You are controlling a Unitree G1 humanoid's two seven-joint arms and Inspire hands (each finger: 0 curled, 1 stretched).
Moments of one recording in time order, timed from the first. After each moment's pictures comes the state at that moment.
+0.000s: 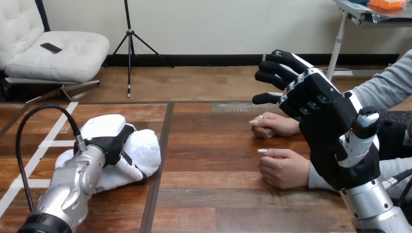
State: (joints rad) left arm -0.51 0.49 -0.38 0.65 0.78 0.09 -0.12; right arm 0.03 -0.16 -0.09 -0.07 0.44 -0.39 0.59
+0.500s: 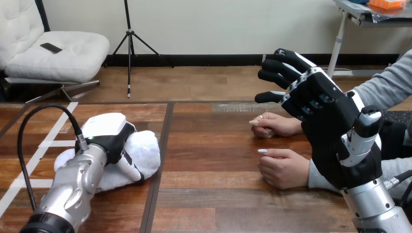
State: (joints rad) left arm -0.51 0.48 -0.38 0.65 0.77 0.09 -0.07; right arm 0.03 -0.16 -0.09 -0.07 0.44 -0.39 0.58
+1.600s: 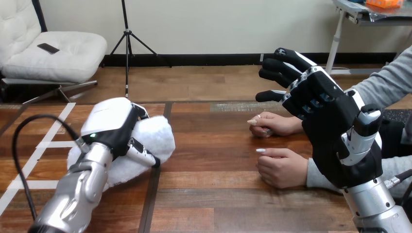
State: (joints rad) left arm -0.42 0.47 -0.32 0.56 0.65 -0.06 0.16; right arm 0.02 -0.17 -0.09 -0.07 0.43 -0.39 0.58
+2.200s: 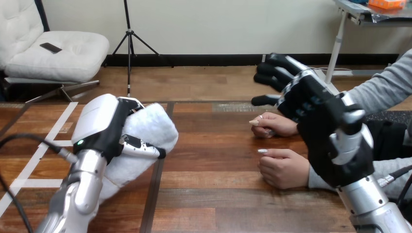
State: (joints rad) left arm -0.26 0.42 -0.18 0.33 0.48 -0.07 0.17; right arm -0.01 -0.18 -0.09 0.01 0.37 -0.39 0.59
